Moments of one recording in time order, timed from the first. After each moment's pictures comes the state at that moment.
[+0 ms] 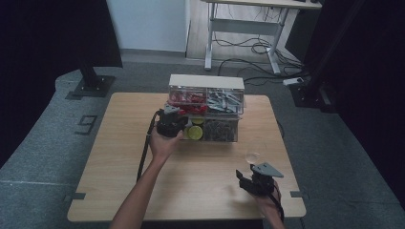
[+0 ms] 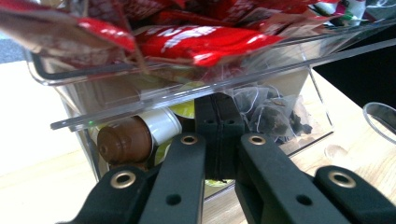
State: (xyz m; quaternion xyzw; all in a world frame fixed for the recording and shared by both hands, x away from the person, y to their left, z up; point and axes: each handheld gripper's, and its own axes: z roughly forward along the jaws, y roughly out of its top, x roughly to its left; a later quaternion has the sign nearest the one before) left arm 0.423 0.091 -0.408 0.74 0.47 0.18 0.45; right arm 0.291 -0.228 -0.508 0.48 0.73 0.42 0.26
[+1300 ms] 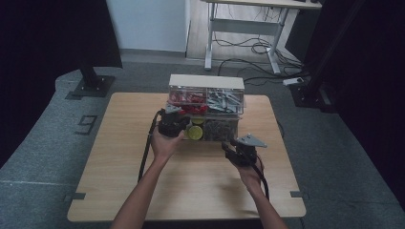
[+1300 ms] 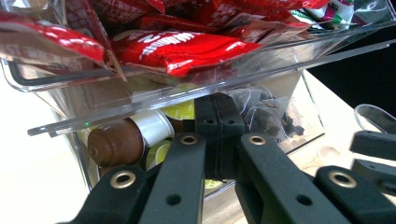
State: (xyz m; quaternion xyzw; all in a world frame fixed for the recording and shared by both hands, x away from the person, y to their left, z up) left arm 0.423 0.088 -0.406 0.74 0.47 0.17 0.45; right arm 0.365 -0.179 -0.470 0.46 0.71 0.47 0.25
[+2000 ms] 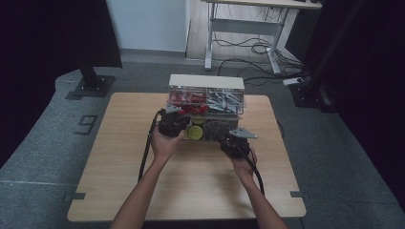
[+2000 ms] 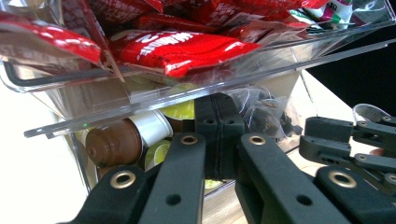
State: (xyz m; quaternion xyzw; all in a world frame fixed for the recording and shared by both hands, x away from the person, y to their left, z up) left arm 0.424 0.087 -0.407 0.73 0.47 0.17 0.46; right arm 0.400 -0.163 -0.481 0.46 0.72 0.45 0.26
